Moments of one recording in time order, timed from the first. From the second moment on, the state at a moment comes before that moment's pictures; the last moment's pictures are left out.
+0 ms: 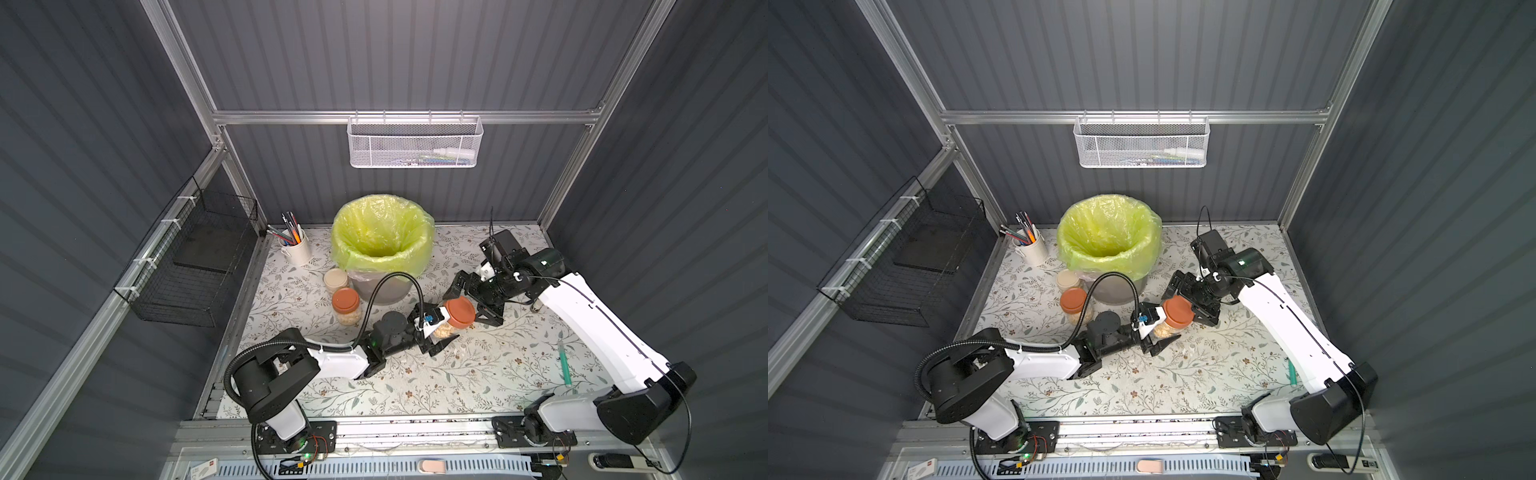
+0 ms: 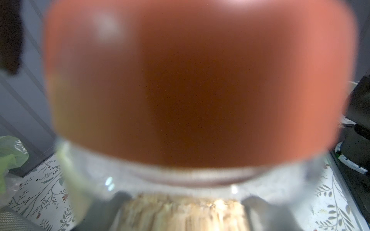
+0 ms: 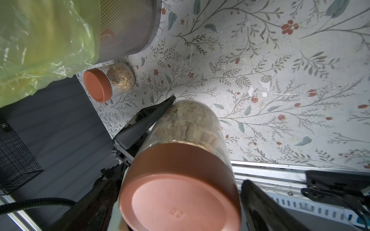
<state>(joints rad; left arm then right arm) -1.01 1.62 0.64 0.86 0.19 0.22 0.50 1.38 1.49 -1.28 -0.37 0.95</state>
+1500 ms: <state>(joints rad) -1.01 1.58 0.63 0.89 0.25 0.09 0.53 1.36 1.54 -1.26 -0.39 0.22</state>
